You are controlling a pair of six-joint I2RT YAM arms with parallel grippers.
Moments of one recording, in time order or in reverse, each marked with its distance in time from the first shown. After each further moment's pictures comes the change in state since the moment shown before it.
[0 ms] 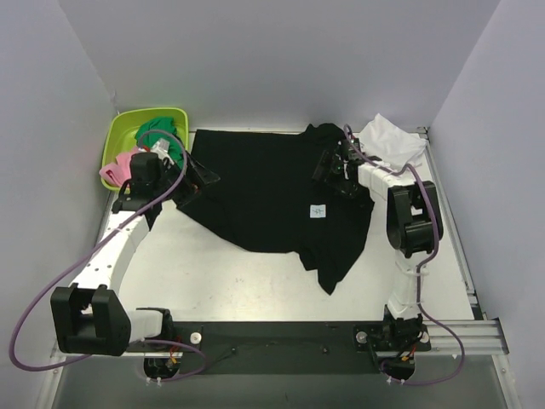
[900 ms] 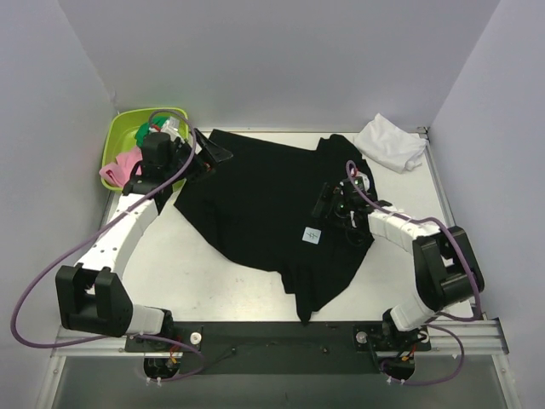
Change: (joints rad) left arm -0.100 0.122 0.159 0.095 -0.036 -0.108; right arm 0.117 -0.503 -0.583 0.179 0.047 0.054
